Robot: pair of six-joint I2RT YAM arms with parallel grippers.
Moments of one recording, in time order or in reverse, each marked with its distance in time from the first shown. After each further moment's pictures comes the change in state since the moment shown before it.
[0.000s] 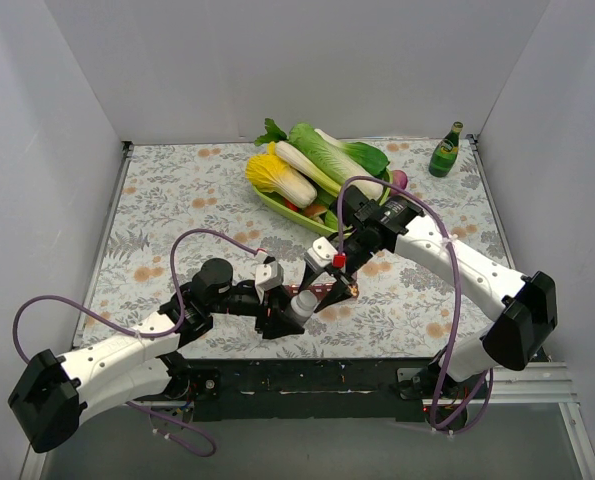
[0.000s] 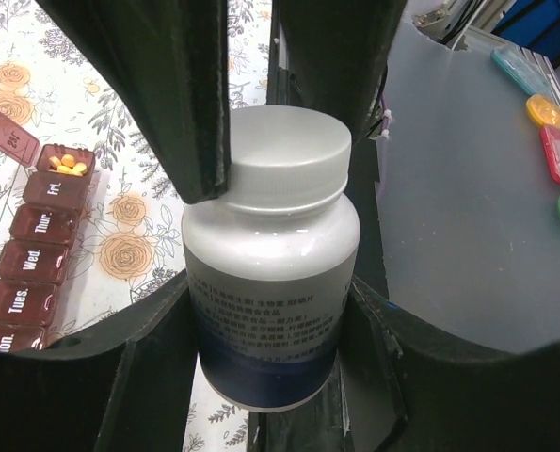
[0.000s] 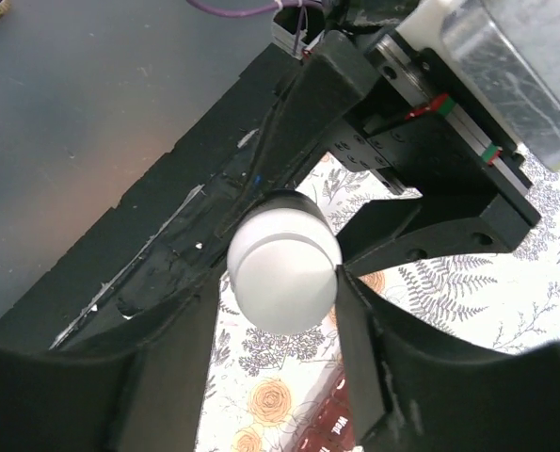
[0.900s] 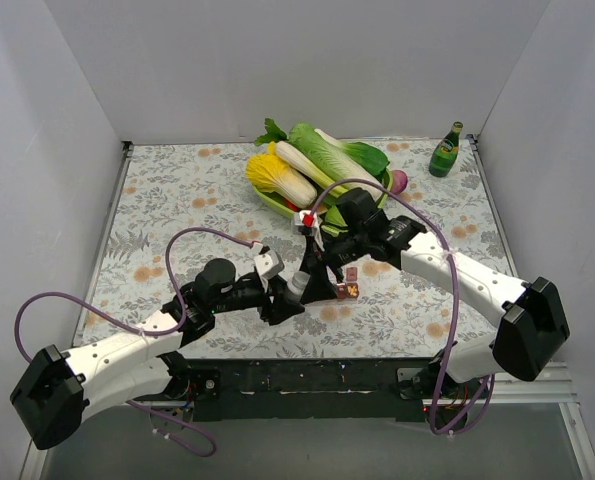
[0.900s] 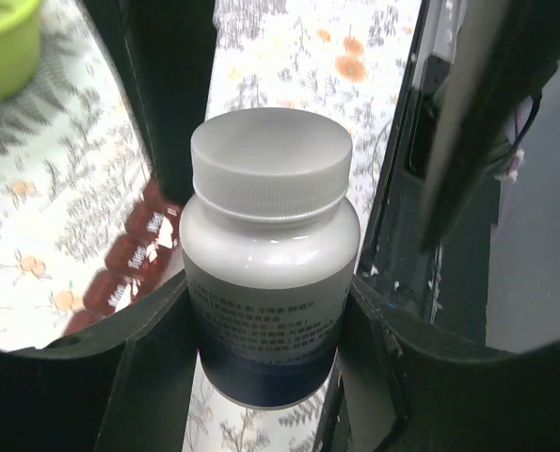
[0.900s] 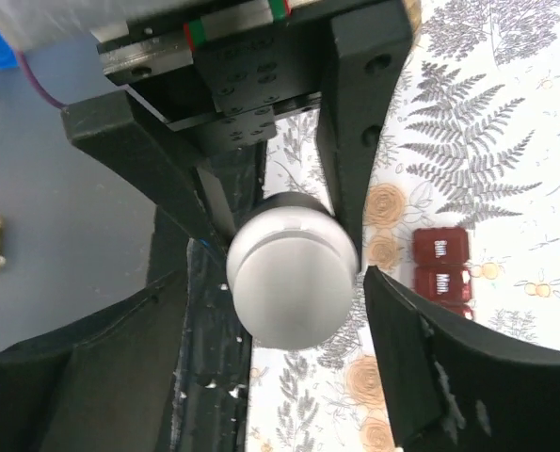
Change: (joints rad) left arm -0.001 0.031 -0.011 -0.008 -0.292 0.002; right arm -0.035 -0.074 -0.251 0.663 0.225 1.079
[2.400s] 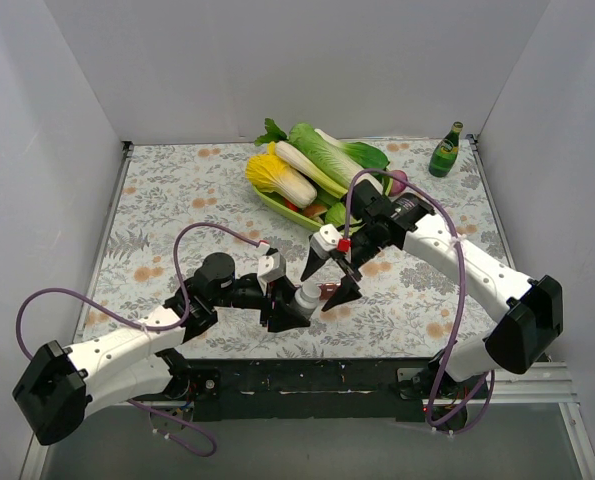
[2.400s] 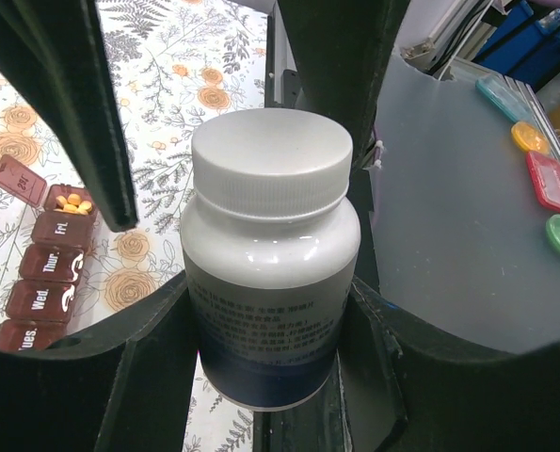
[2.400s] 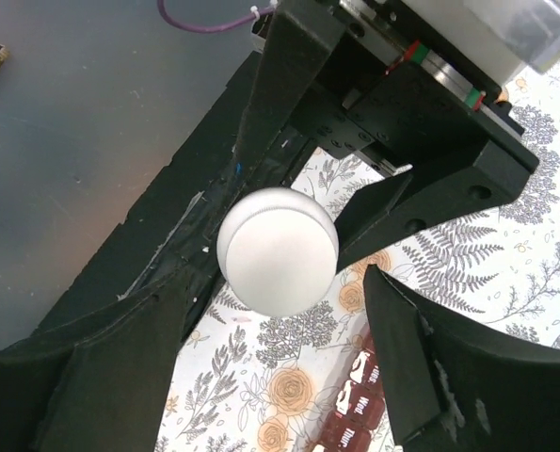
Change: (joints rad) left arm 0.001 0.029 0.046 0.112 0.311 -0.058; right arm -0.041 0.047 0.222 -0.605 -0.258 -0.948
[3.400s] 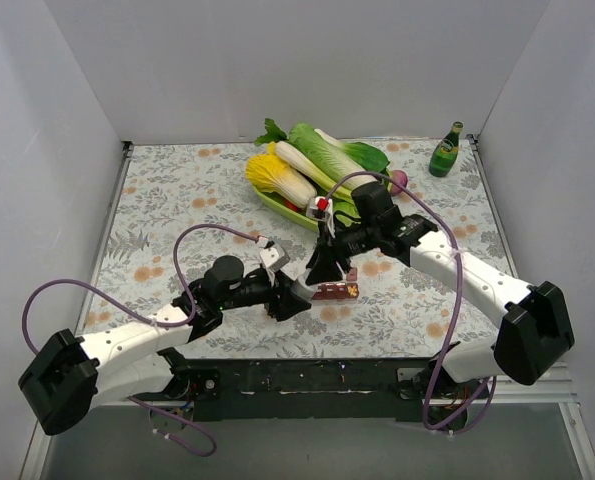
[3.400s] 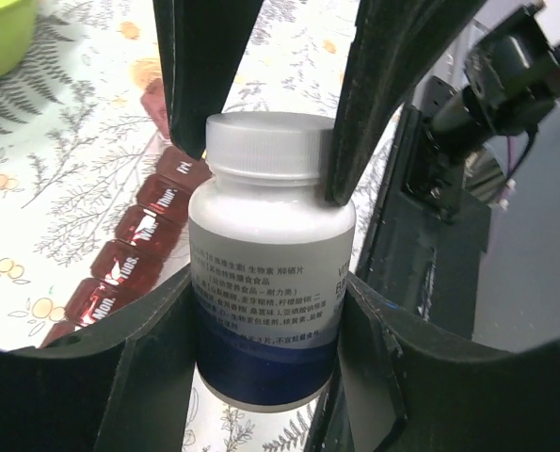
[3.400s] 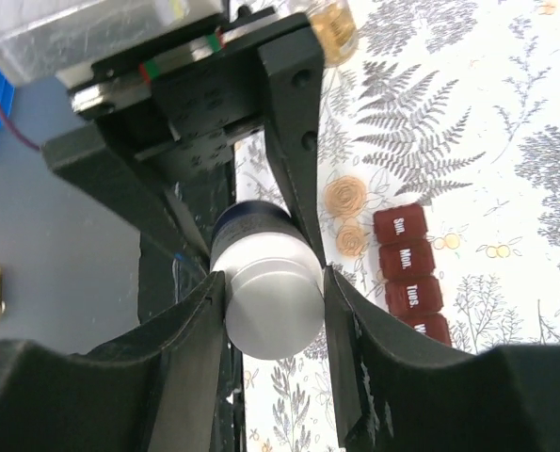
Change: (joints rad) left arm -0.011 0.065 -0.028 -0.014 -0.335 -0.034; right arm -0.047 -0.083 -0.271 0.647 0.248 0.995
